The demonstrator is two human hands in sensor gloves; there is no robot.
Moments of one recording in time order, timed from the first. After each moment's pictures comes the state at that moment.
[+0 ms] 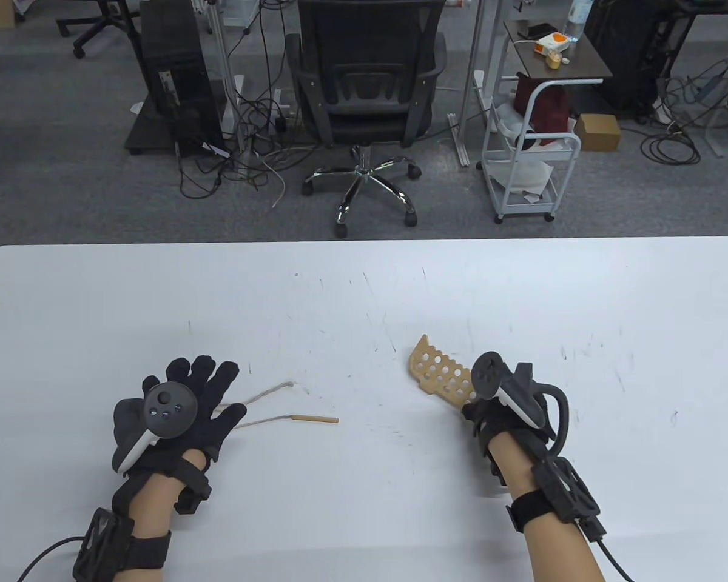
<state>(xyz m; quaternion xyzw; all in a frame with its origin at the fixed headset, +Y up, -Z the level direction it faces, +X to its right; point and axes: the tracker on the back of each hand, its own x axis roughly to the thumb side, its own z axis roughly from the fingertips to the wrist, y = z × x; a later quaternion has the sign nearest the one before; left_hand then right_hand) -0.313 -0.711 -0.345 -0.01 -0.05 0.19 0.98 0.182 -0.751 -0.394 -0.09 0.06 0.99 0.06</state>
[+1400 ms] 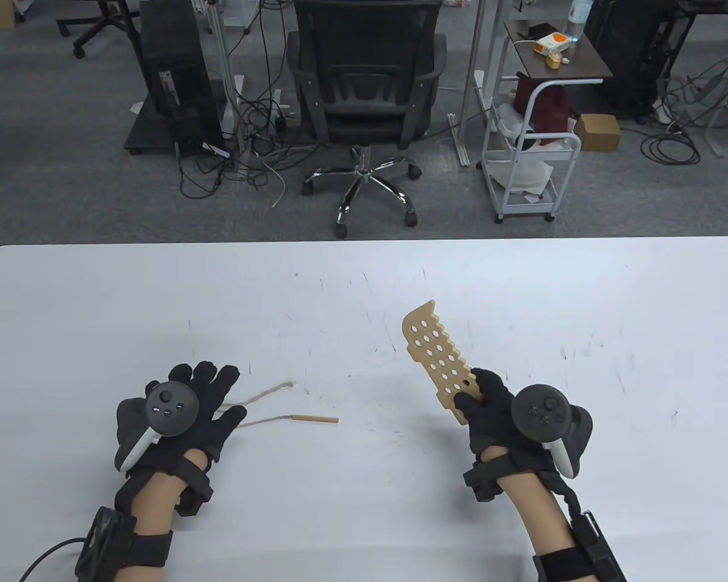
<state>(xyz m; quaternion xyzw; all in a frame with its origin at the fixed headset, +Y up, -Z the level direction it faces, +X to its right) -0.312 -0.715 -0.346 -0.03 -0.04 0.20 0.98 0.183 -0.702 -0.327 0.02 -0.13 0.91 0.39</state>
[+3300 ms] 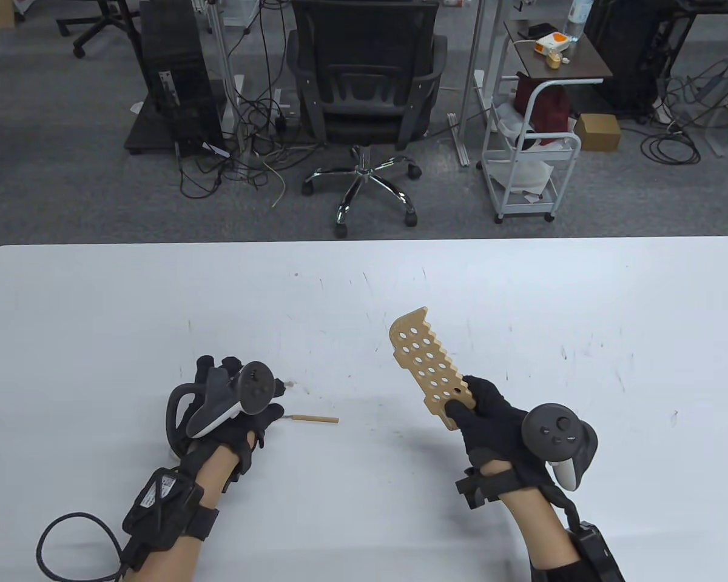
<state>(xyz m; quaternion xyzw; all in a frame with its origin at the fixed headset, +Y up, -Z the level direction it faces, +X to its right) -0.214 -0.691 -0.372 -0.06 -0.06 -0.03 1.00 0.179 -0.702 -0.314 0.08 -0.16 0.87 0.46</state>
